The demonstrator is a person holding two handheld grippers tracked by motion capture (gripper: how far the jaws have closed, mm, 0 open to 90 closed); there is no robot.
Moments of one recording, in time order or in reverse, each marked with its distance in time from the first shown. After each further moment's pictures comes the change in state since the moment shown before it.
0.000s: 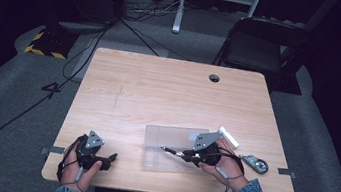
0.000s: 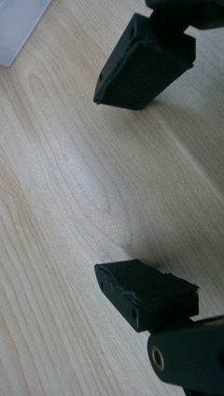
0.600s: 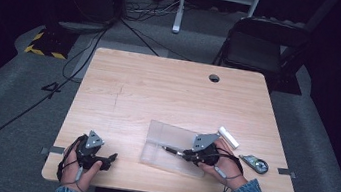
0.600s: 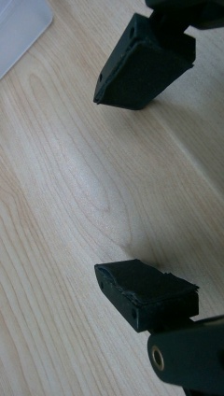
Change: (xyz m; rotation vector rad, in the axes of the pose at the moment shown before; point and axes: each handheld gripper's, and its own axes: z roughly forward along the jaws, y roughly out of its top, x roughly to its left) left arm 0.000 0.000 0.000 0.000 -0.001 -0.001; right arm -0.004 -0.007 0.009 0.027 -0.035 -0.036
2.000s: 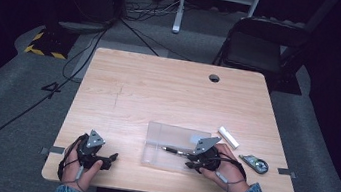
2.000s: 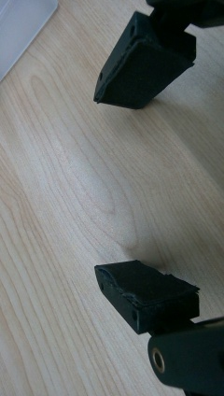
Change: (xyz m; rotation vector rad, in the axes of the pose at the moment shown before) left arm 0.001 0.002 0.002 0.003 -0.011 0.011; right arm 0.013 -0.007 -0.005 0.082 -0.007 0.122
